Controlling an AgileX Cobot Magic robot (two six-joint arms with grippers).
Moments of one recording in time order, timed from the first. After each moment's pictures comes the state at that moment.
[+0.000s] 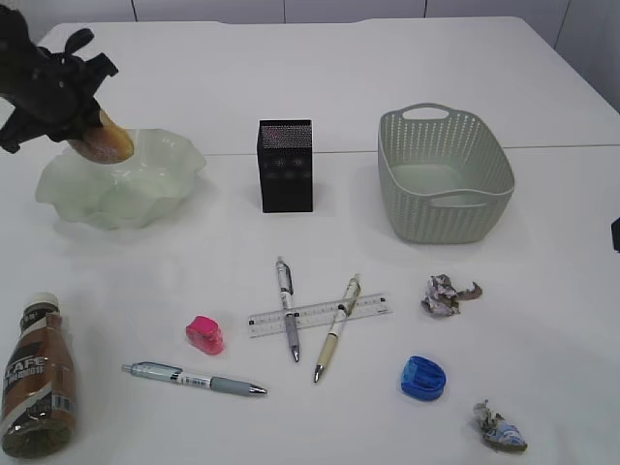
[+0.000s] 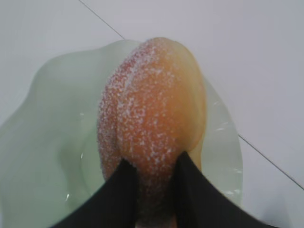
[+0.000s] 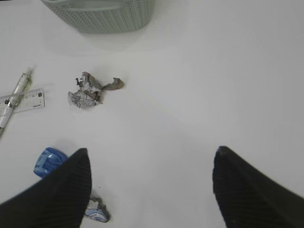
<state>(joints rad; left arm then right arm) -0.13 2.05 -1.55 0.31 0.42 -1.15 0.02 1.09 -0.79 0.06 0.74 0.03</state>
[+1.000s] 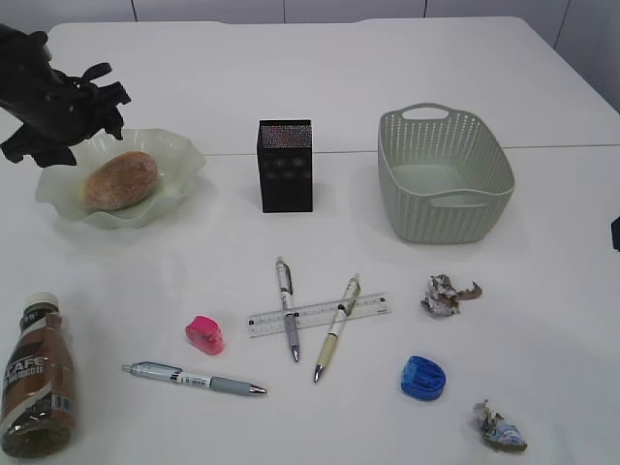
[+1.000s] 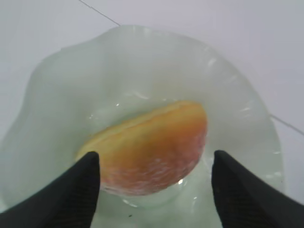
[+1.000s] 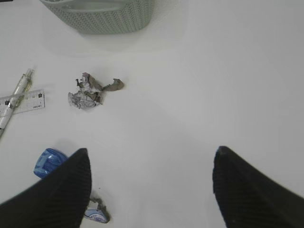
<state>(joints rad) -0.13 2.10 -1.55 0.33 0.42 -1.00 0.02 1.09 -0.79 0.06 0.73 0.03</state>
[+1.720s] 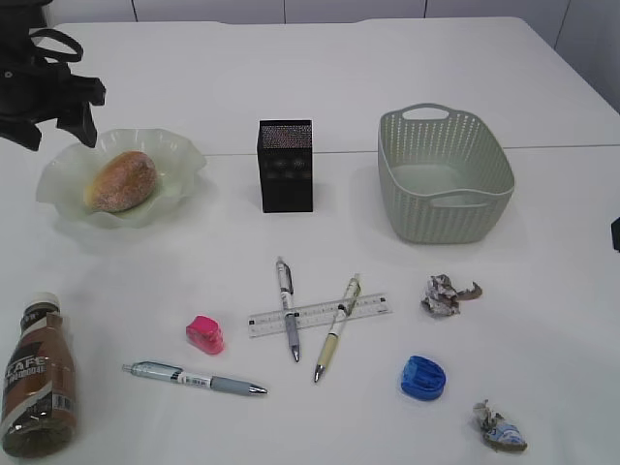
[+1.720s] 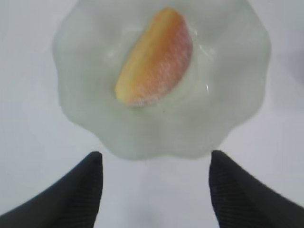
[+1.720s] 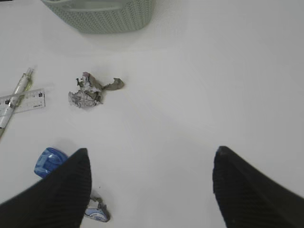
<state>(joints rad) -0.13 1.90 -1.55 0.05 0.84 -0.22 0.02 1.09 -0.79 0.06 0.74 0.03</state>
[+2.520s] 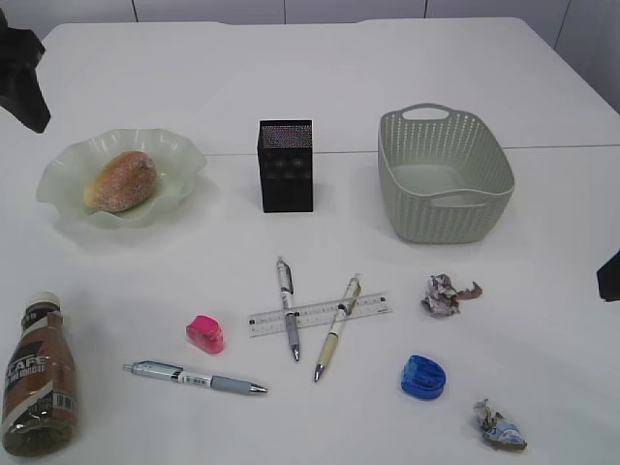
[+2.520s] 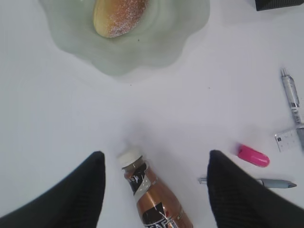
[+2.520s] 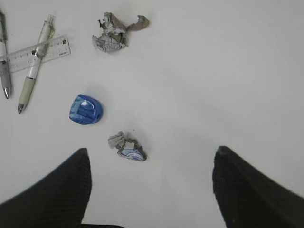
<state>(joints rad) -0.13 1.66 -1.55 -0.06 1.16 -0.04 0.02 1.09 -0.79 0.20 0.92 0.03</state>
